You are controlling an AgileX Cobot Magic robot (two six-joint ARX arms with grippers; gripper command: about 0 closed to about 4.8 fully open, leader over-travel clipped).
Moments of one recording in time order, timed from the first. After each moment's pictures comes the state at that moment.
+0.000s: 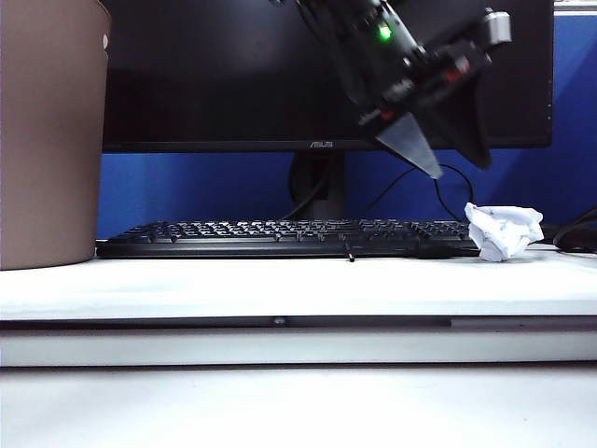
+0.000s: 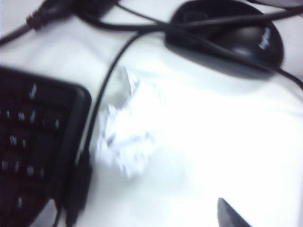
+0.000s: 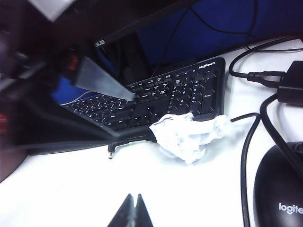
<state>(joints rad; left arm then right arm) -0.82 2.24 2.22 -0.91 0.33 0.49 0.11 0.00 0.07 -0.09 -0.26 0.44</state>
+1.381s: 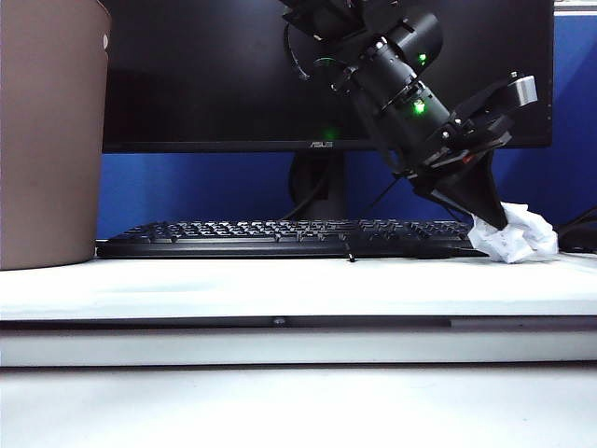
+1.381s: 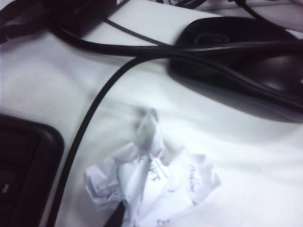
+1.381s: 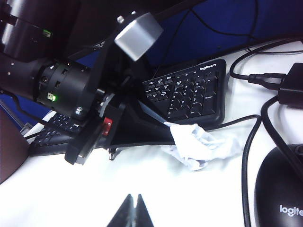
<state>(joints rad) -0.83 2.38 2.22 -0.72 0.40 0.42 0.11 0.00 0.07 -0.09 -0.26 0.44</state>
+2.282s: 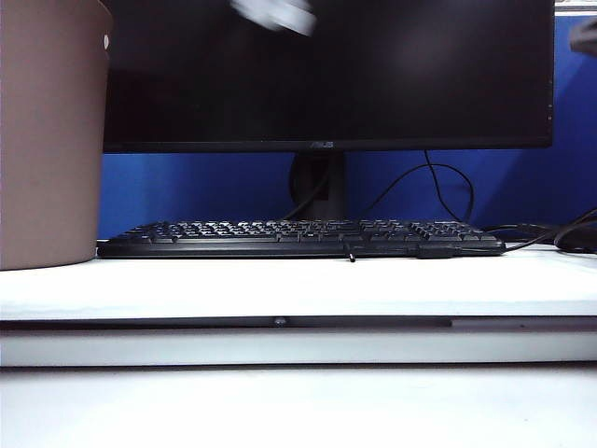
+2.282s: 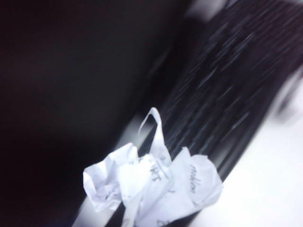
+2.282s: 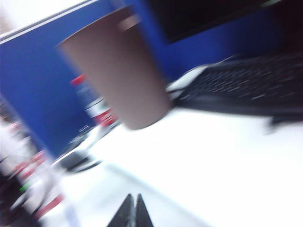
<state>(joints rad) -0.75 1.77 2.23 -1.20 -0.41 0.56 0.11 0.00 0.07 0.05 -0.85 0.55</state>
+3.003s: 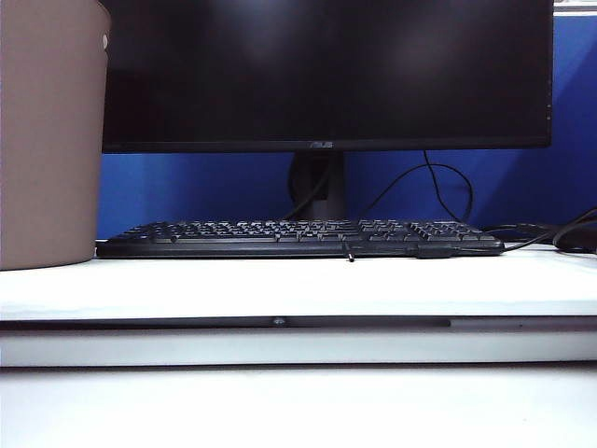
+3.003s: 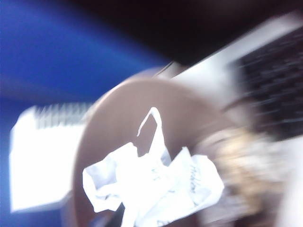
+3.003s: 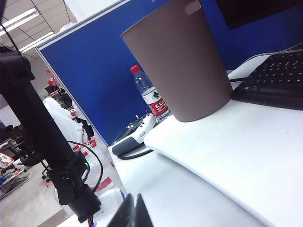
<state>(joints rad) -0.45 1.63 2.22 -1.43 -0.63 0.28 0.11 0.00 0.07 0.18 -1.03 0.71</state>
